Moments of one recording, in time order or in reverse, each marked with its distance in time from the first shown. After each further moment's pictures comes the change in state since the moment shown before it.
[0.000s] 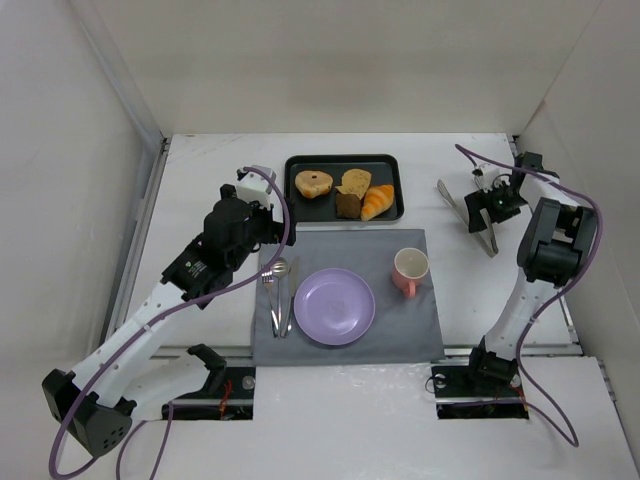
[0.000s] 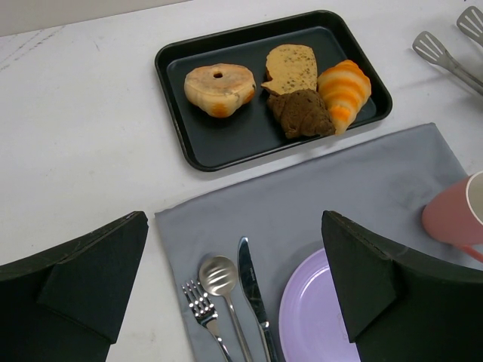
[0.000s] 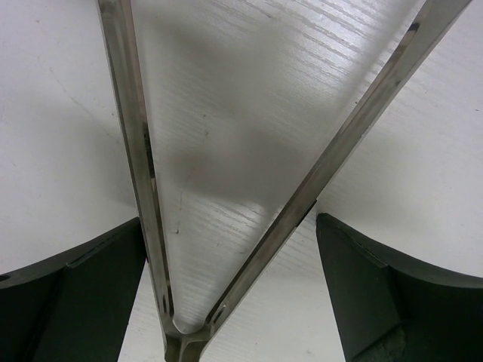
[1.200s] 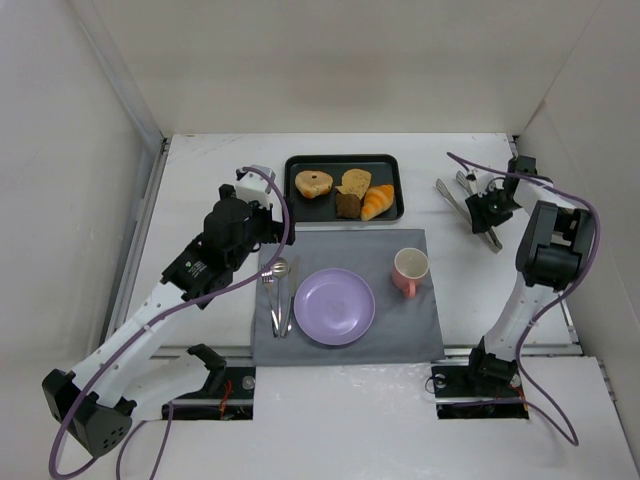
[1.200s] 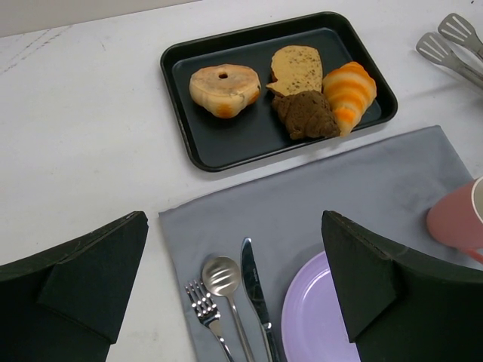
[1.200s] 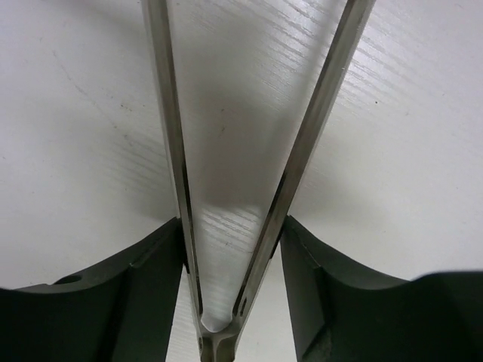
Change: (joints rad) left arm 0.000 0.000 0.000 0.000 -0.014 0.000; right arm 0.032 -0.055 -0.101 0.090 0.059 -0.040
